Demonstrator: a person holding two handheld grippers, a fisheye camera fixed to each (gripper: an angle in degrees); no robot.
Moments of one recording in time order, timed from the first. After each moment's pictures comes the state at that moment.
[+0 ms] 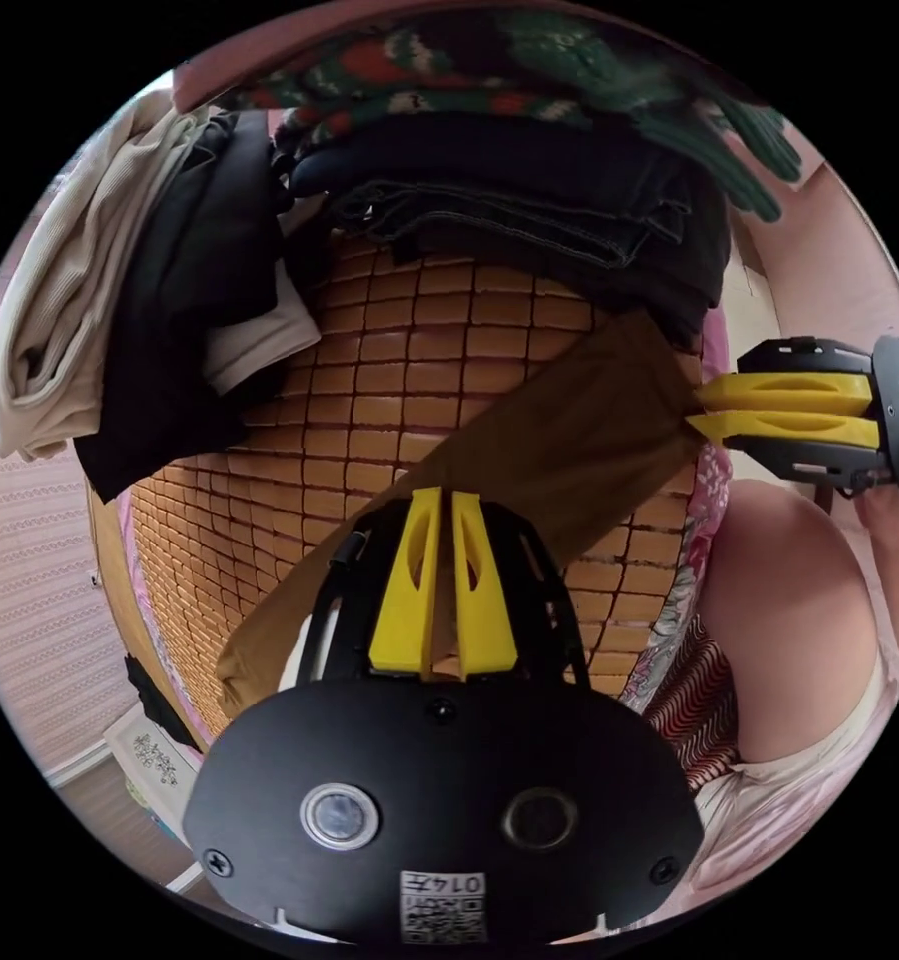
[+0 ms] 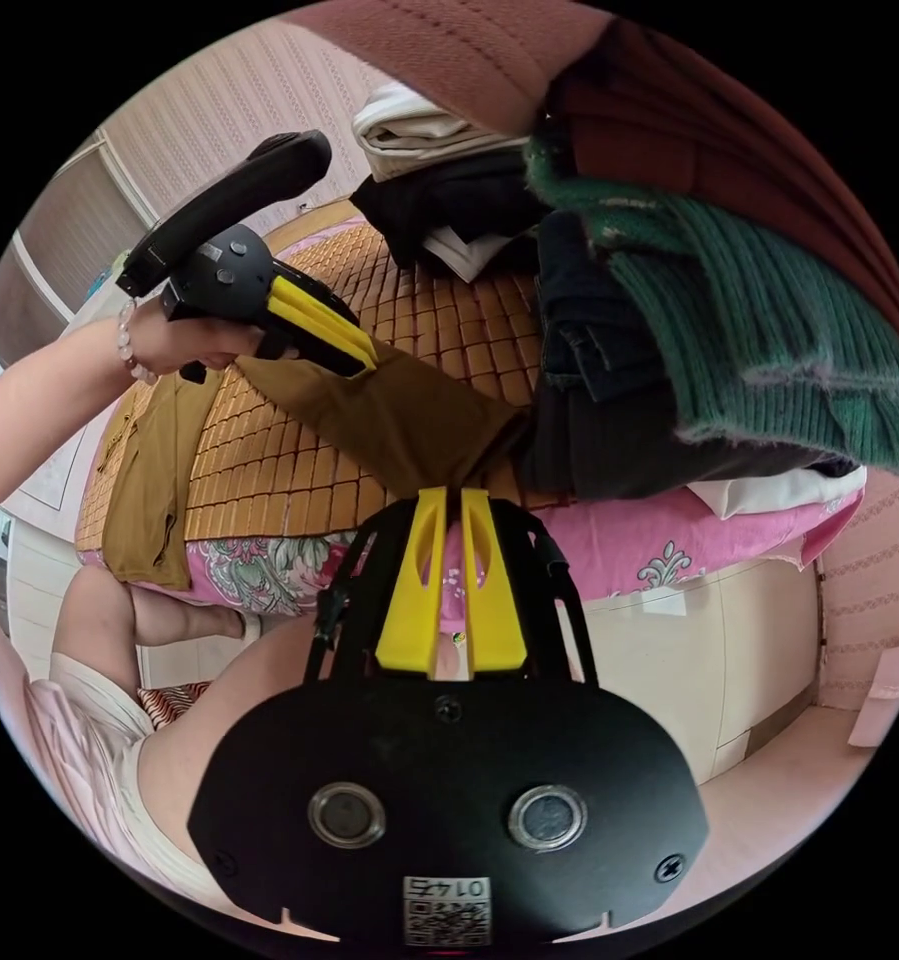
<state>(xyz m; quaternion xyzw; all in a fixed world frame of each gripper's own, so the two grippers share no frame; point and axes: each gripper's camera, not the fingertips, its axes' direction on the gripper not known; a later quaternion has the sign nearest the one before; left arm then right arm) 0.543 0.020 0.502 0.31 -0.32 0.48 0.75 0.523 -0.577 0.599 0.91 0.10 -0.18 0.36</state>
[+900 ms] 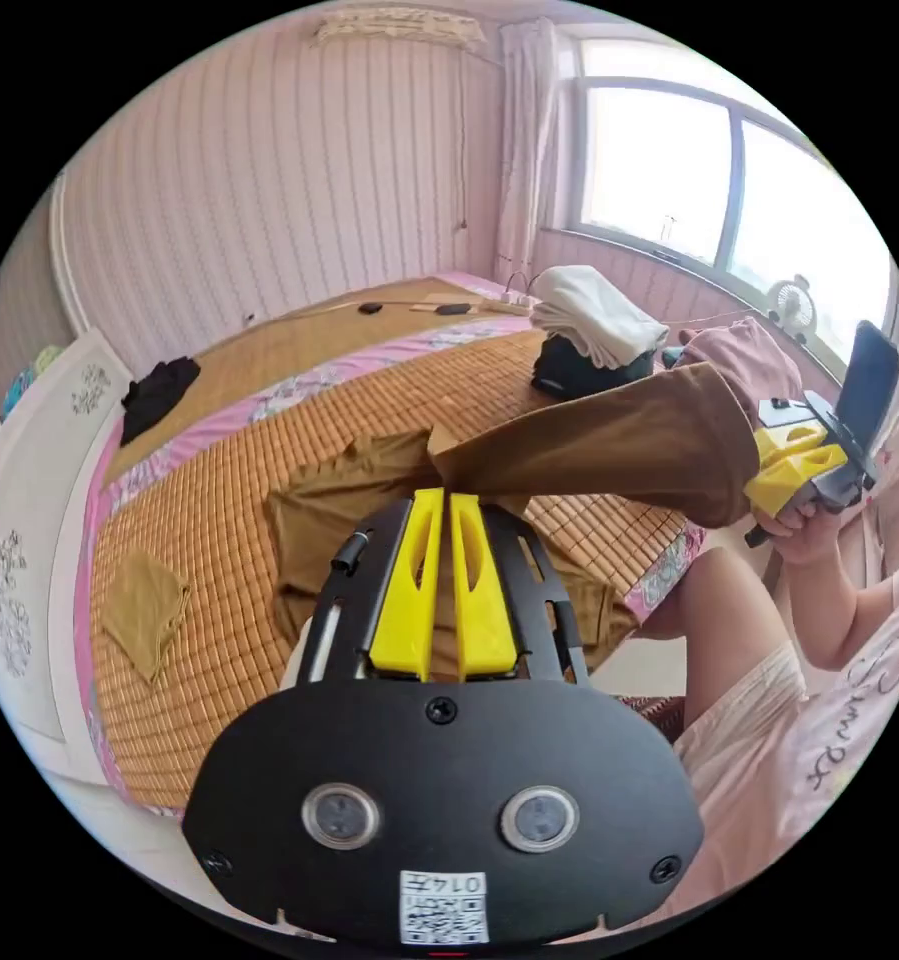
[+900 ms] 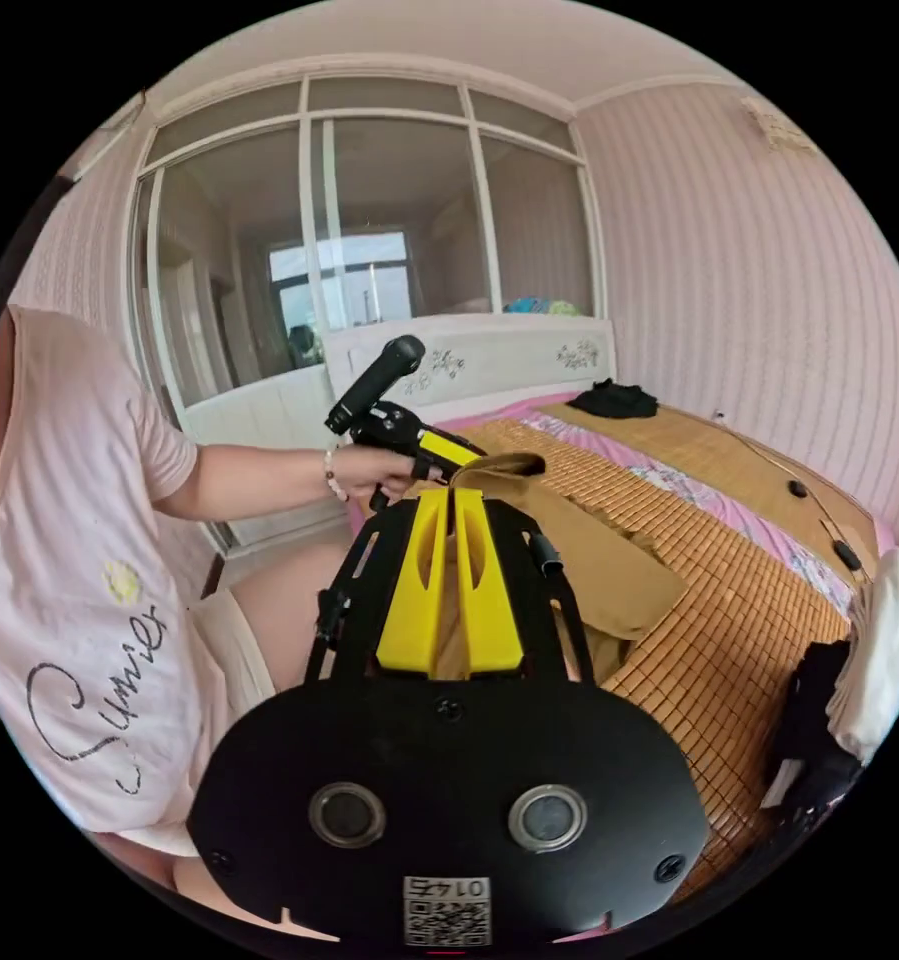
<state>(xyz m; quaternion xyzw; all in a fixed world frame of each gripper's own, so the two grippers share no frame) -0.074 0.285 0.441 0.59 -0.02 0.14 0.80 0.156 -0.285 0.712 0.69 0.35 -0.62 0.11</state>
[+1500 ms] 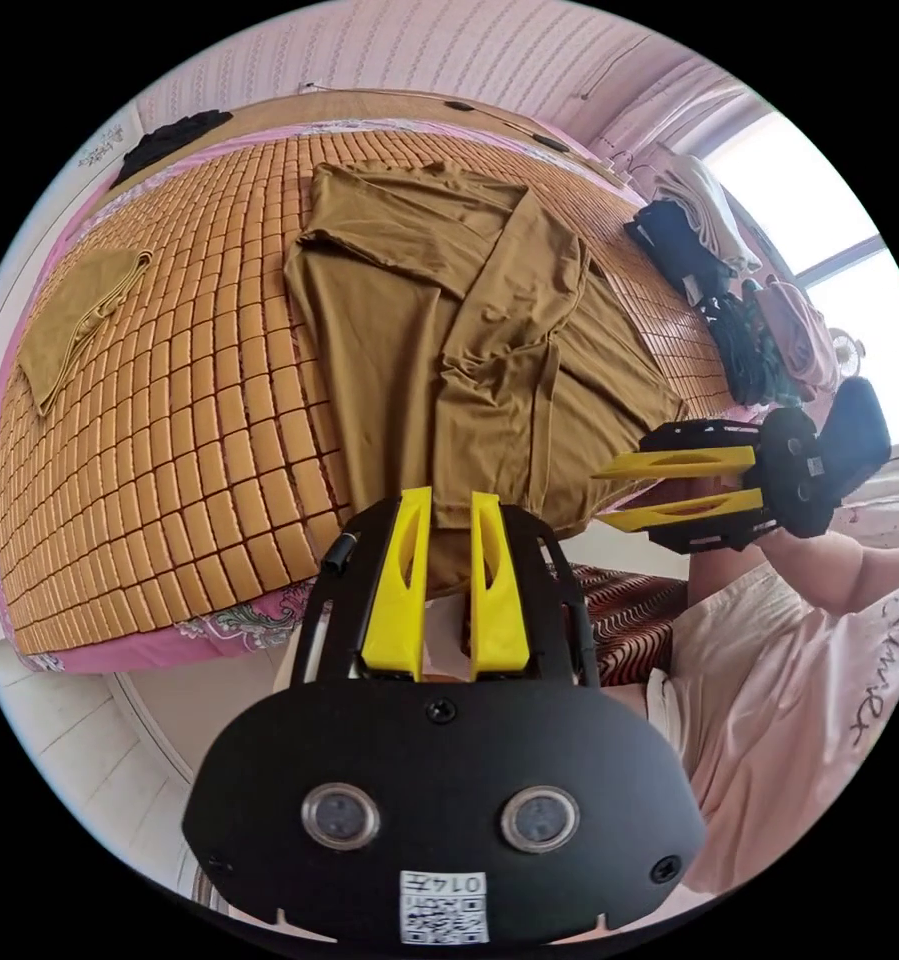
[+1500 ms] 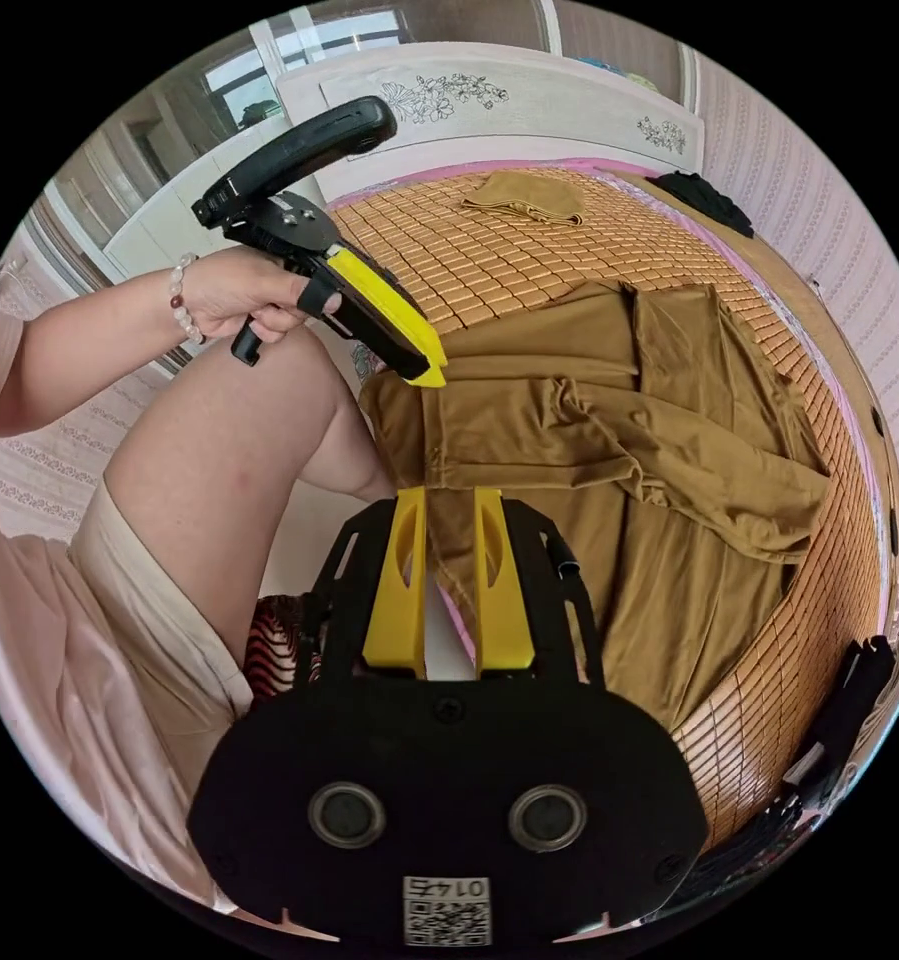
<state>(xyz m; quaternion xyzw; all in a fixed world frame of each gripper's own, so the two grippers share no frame) -0.268 0.228 0.578 0.40 0.09 0.10 0.91 -0.073 -0.338 0.724 0.62 0.53 -0.47 0.34</state>
